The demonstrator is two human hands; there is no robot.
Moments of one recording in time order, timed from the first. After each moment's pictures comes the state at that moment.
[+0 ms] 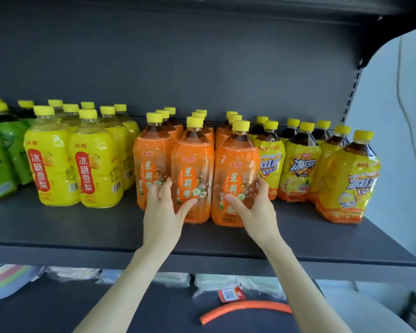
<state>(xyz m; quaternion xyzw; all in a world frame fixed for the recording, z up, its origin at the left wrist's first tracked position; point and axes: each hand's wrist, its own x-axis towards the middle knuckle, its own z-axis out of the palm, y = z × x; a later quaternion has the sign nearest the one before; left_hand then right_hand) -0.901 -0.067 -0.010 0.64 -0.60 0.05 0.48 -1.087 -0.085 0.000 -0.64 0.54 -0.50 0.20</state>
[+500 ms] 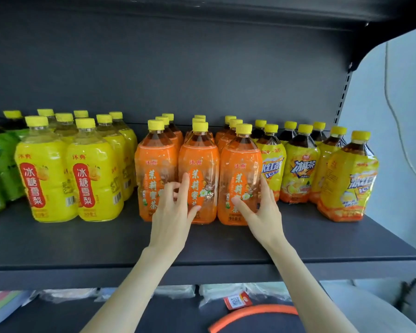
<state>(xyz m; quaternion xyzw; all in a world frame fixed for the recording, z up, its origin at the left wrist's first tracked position) -0.886 -0.091 -0.011 0.55 -0.69 0.20 0.43 -1.078 -0.097 -0.006 -0.63 0.57 -0.51 0.14</state>
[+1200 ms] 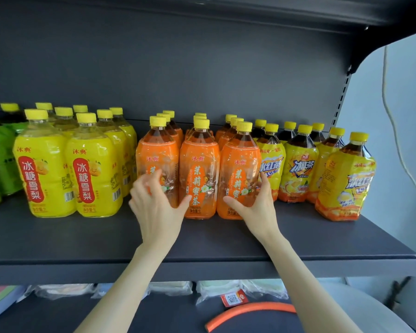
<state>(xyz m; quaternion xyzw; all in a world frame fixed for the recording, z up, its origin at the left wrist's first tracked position) -0.875 -0.093 -0.009 0.62 -0.56 0.15 0.53 -1.071 -0.105 -0.003 -0.61 0.58 -0.52 0.16</state>
